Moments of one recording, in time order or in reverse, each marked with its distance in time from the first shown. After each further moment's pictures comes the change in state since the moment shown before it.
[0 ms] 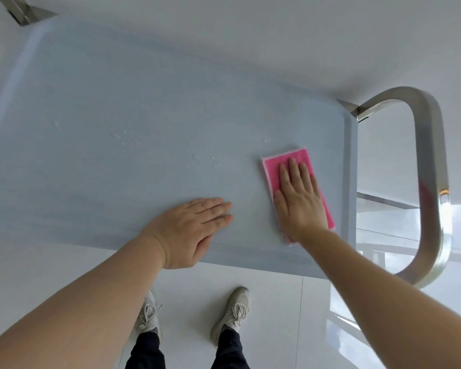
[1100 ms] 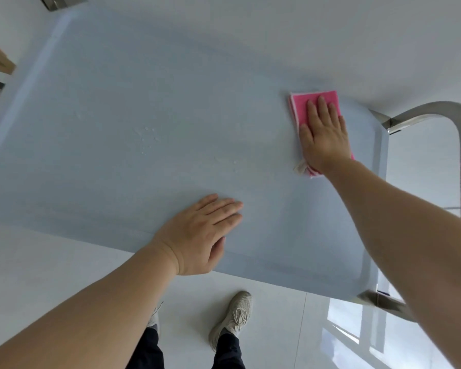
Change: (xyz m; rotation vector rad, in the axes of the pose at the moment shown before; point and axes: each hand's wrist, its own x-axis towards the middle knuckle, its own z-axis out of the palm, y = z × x) left_hand -0.003 -0.006 0.003 -0.076 0.087 -0.127; right_hand 0.154 0.015 -0.035 0.024 0.080 0.028
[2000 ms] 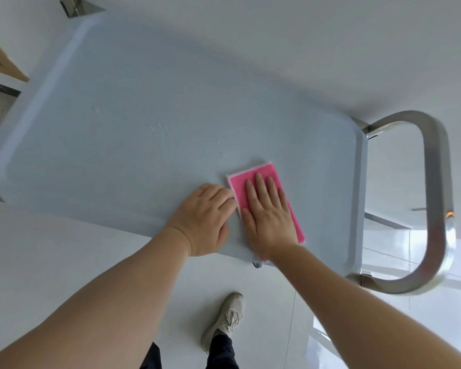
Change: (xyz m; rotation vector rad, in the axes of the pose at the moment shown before) left_hand -0.002 0.004 -0.004 0.062 0.169 -0.065; right_hand -0.179 -0.103 0.034 -0.016 -0.098 -0.195
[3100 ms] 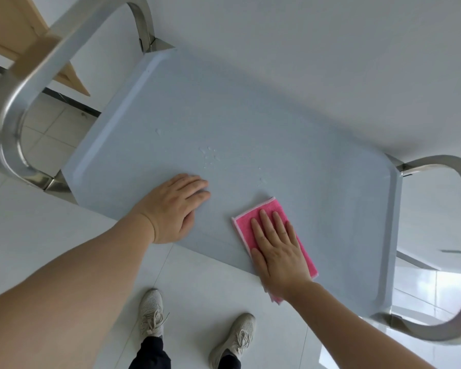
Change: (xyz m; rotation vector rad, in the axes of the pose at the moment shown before) left_hand -0.063 -0.108 -0.057 0.074 -0.103 -0.099; right_hand -0.012 -0.048 -0.007 -0.067 -0.116 -0.182
